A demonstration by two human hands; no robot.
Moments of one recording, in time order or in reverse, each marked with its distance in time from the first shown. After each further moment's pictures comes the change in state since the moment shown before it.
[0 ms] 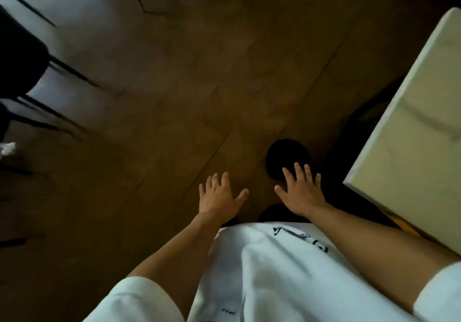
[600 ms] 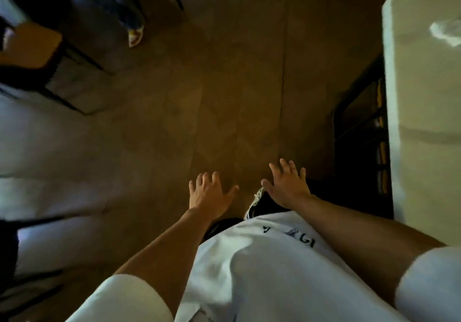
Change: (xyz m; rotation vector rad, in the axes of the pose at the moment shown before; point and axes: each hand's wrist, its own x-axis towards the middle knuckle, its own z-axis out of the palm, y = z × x) left_hand 0.314 0.088 -0.225 0.461 0.002 0.298; right_hand 0.241 -0.032 -0.174 0.412 0.045 0.200
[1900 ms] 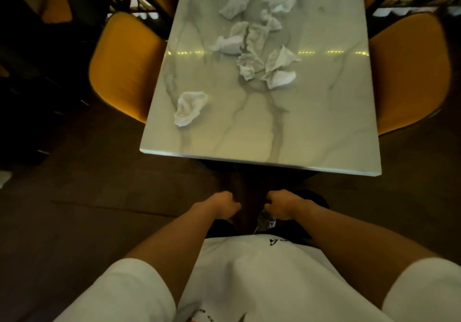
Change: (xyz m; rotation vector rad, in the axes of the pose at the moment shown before) left_hand 0.283 0.460 -0.170 1.153 -0.632 1.122; right_hand 0.071 0.148 -0.158 1.221 0.190 0.921
